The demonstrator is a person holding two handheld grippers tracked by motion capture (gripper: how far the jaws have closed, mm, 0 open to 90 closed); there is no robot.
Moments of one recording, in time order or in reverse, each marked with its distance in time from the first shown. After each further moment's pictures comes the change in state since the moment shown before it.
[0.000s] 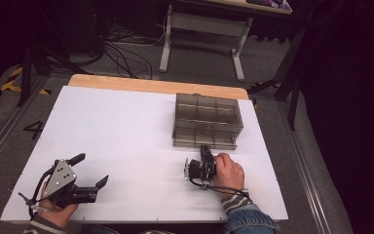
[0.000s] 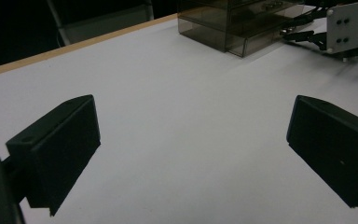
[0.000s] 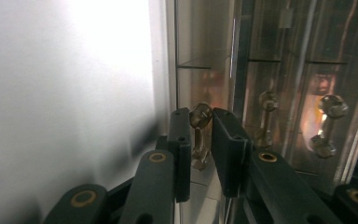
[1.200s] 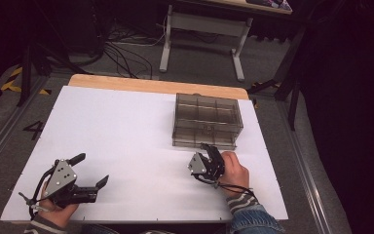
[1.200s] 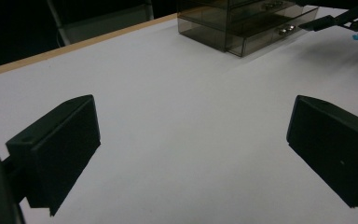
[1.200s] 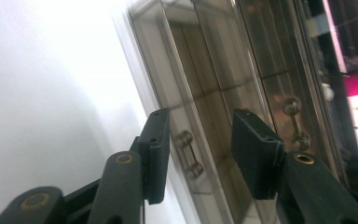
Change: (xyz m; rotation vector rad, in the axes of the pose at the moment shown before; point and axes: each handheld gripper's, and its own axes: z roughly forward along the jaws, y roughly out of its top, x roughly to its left) left arm 0.000 0.000 0.000 0.004 -0.001 0.004; right arm -0.044 -0.015 -0.029 -0.215 0.198 0.318
